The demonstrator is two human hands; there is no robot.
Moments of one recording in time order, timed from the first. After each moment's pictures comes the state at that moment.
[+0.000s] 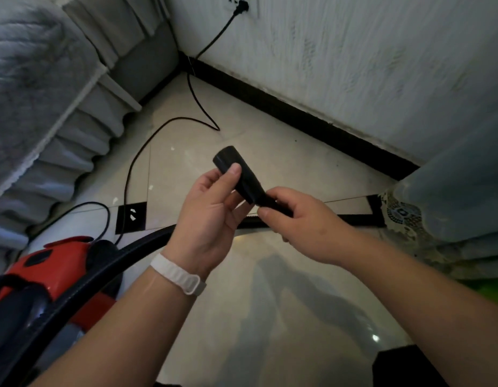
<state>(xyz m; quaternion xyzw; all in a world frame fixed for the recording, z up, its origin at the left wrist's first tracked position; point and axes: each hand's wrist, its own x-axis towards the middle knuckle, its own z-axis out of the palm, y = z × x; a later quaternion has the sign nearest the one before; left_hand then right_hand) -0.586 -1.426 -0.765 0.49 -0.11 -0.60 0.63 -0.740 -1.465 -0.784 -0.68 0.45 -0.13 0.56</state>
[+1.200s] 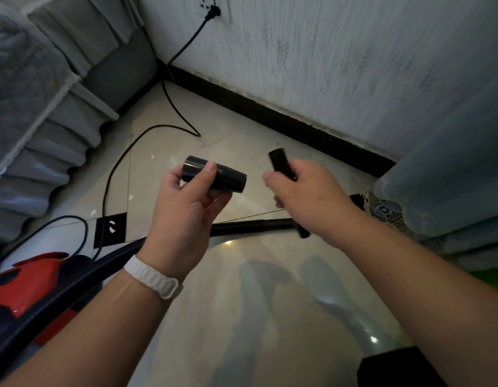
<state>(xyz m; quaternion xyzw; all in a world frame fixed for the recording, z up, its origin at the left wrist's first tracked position) -0.591 -1.437 -0.775 0.52 -0.16 -0.56 0.63 -0.760 -1.491 -0.768 -0.64 0.56 -0.20 0.48</state>
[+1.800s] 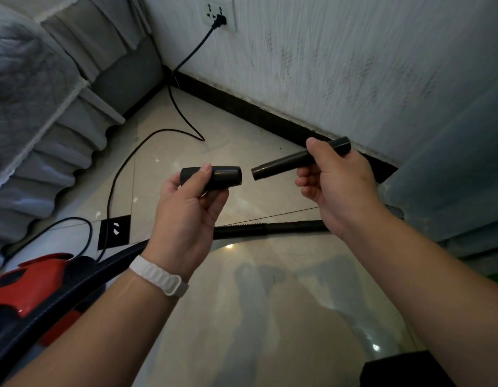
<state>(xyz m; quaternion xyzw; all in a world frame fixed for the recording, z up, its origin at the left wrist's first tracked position) -0.590 -1.437 -0.775 0.51 -0.06 -0.54 0.67 -0.769 -1.501 -0.768 -0.34 0.54 -0.46 0.62</state>
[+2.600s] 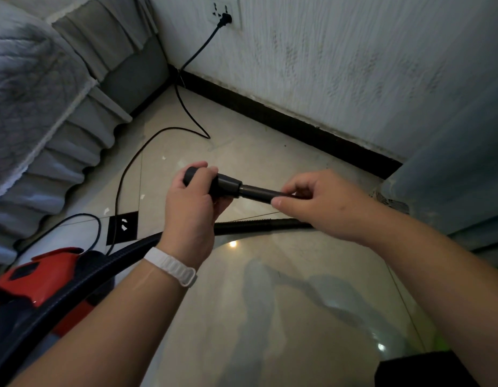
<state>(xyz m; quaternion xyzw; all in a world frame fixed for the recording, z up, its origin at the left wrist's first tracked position) -0.587 -1.434 -0.783 0.60 -0.13 -0.48 0.63 -0.781 -1.483 -0.765 -0.72 0.51 -0.10 0.46</state>
